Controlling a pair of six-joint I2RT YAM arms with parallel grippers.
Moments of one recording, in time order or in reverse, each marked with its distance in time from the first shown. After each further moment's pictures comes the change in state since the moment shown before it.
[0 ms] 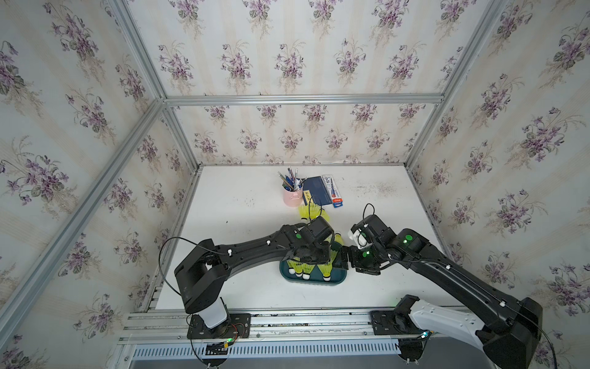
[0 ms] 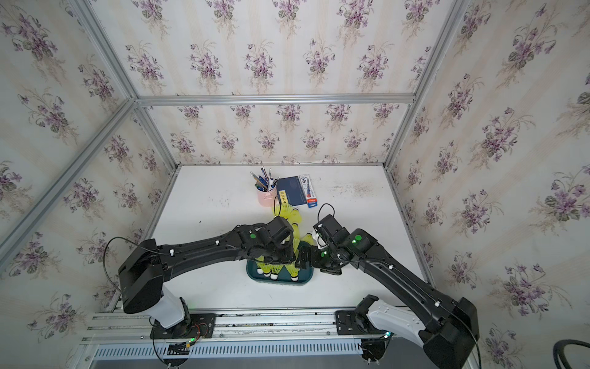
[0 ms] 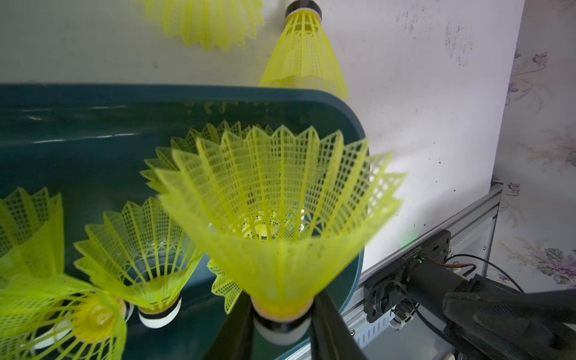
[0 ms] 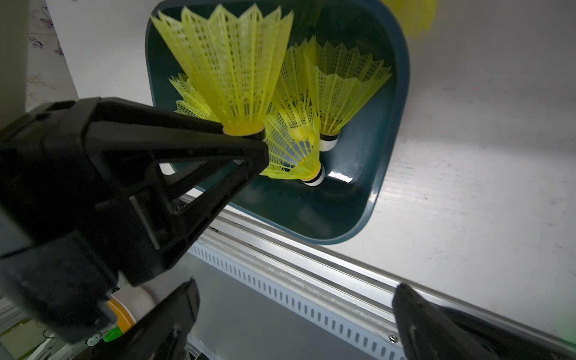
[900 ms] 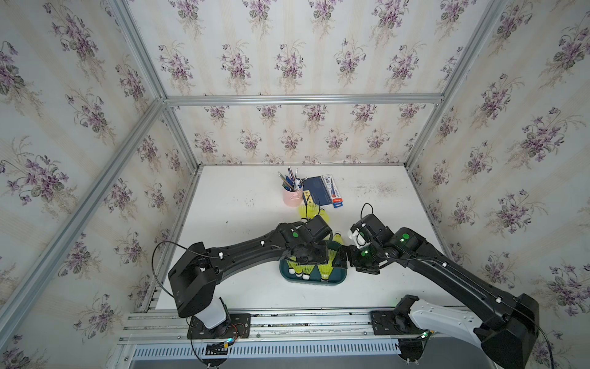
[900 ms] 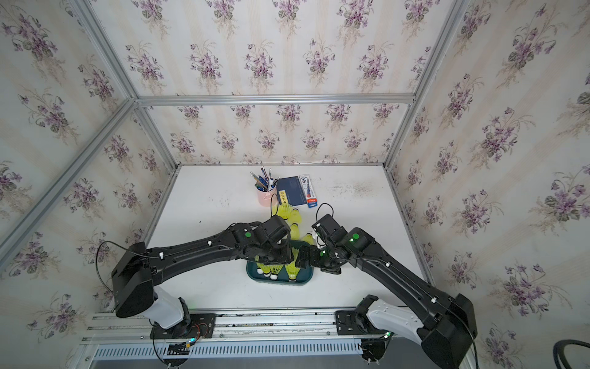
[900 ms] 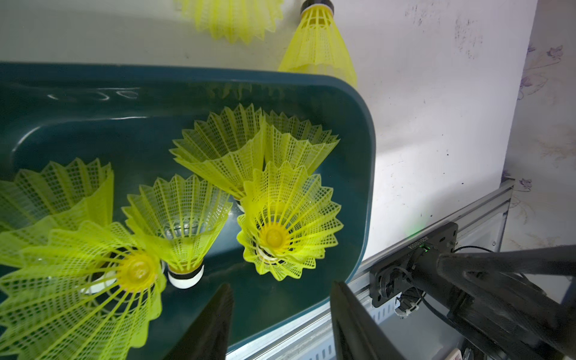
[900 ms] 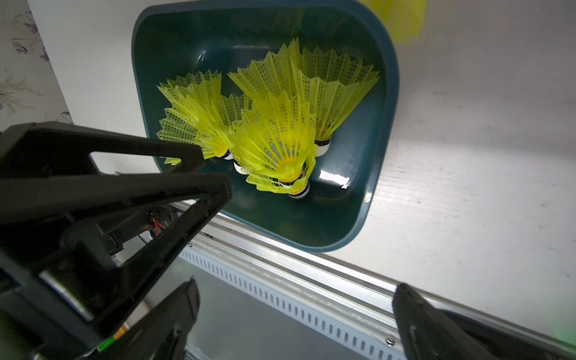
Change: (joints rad) left arm -0.002 -0.057 0.024 -0.127 -0.028 0.005; right arm 0.000 0.027 0.009 0.006 0.027 0.003
